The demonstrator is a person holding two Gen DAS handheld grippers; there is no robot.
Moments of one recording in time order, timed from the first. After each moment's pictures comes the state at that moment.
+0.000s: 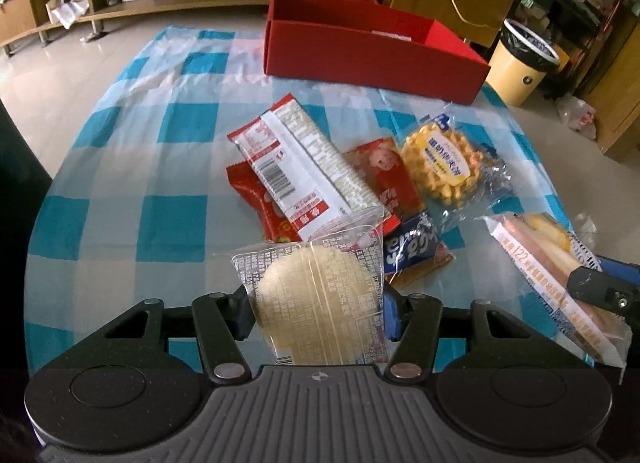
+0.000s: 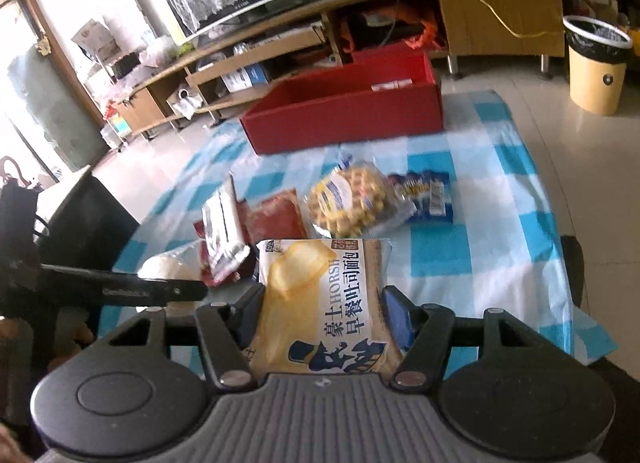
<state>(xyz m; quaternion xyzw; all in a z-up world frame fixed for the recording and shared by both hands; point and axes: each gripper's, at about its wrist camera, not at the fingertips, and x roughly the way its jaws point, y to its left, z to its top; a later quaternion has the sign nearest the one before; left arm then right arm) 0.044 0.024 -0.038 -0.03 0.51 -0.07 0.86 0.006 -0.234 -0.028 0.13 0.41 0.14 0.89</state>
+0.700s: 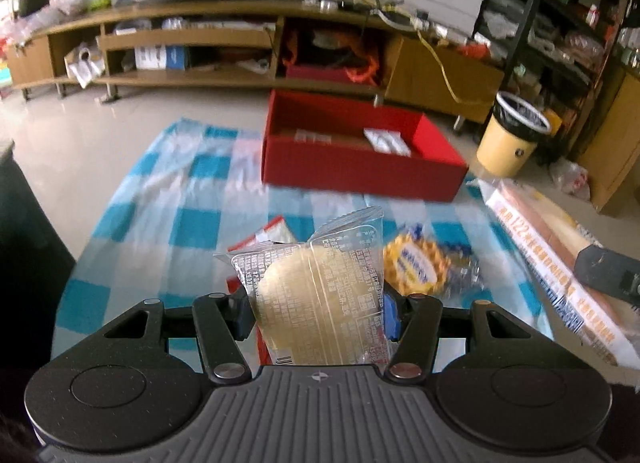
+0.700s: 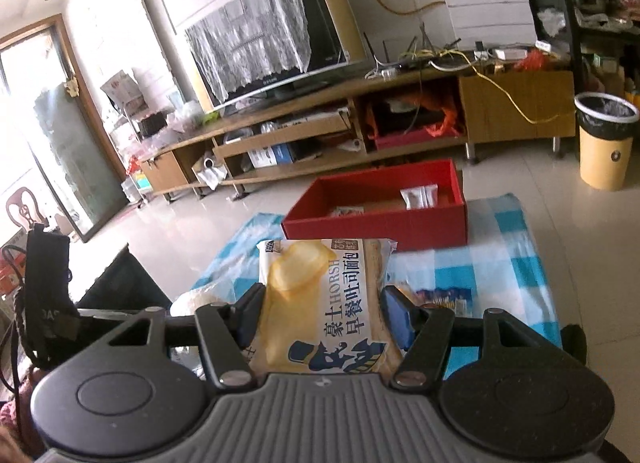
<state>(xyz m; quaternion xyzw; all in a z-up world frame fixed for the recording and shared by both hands) 0.050 0.013 0.028 -0.04 0.41 -0.06 0.91 0.013 -0.222 0.050 0.13 0.30 0.15 0.93</state>
